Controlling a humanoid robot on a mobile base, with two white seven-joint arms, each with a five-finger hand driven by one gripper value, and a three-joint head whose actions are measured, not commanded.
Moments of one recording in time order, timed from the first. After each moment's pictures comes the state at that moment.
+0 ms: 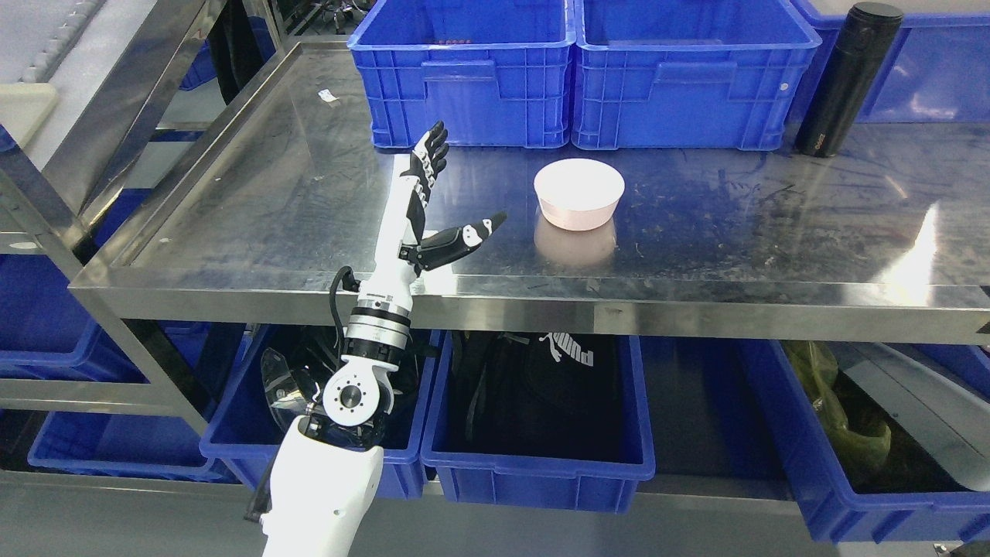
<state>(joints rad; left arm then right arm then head) -0.20 0.00 -0.20 -1.61 0.00 -0.16 0.06 0.06 0.00 0.00 0.00 0.04 -0.11 -0.26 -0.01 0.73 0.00</state>
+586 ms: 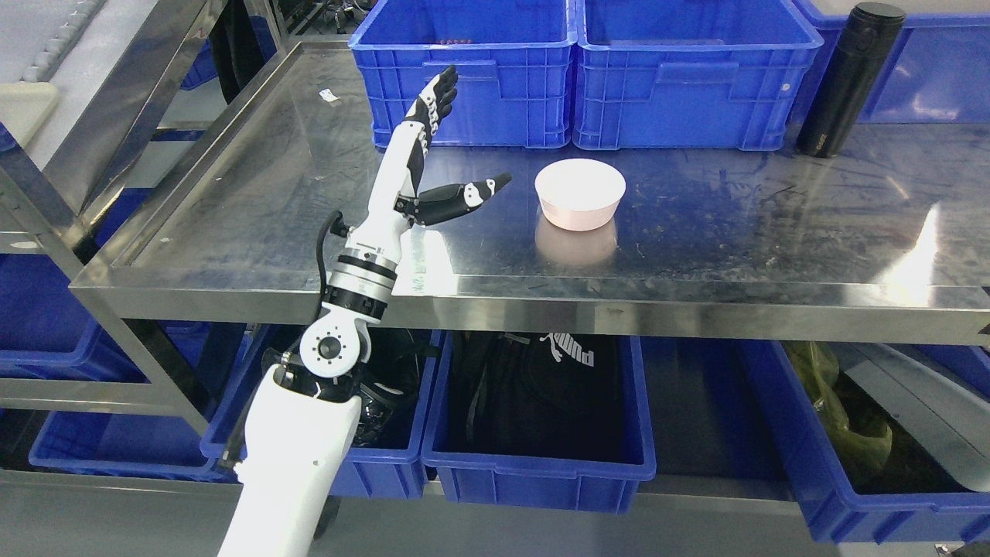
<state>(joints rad) -0.39 0.12 -0.22 -1.61 -0.09 -0.12 -0.13 0.06 0.00 0.00 0.00 0.04 -0.11 -0.26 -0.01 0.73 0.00</state>
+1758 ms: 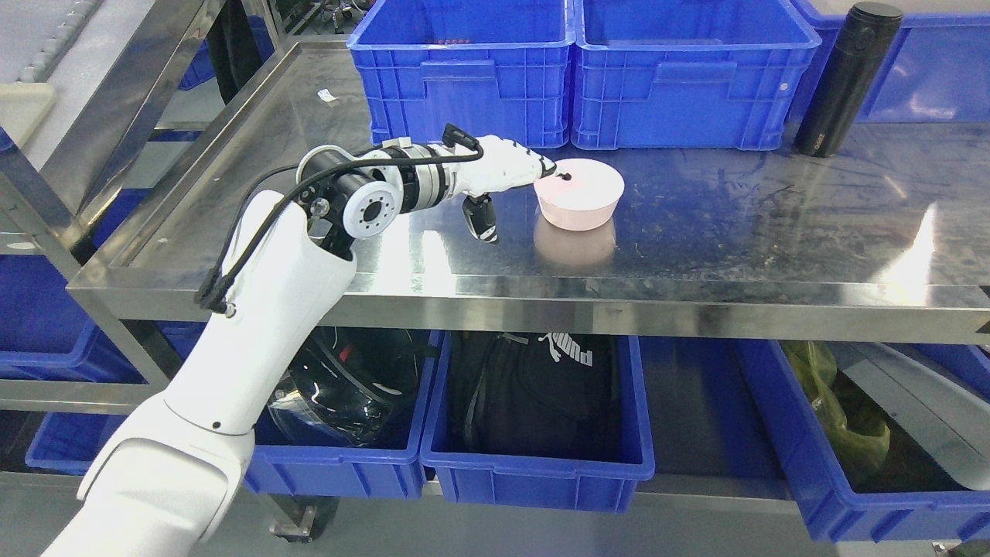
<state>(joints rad) -0.86 0.23 -0.54 -1.44 -0.80 -0.14 -0.92 0.06 0.00 0.00 0.00 0.04 -0.11 -0.26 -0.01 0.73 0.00</state>
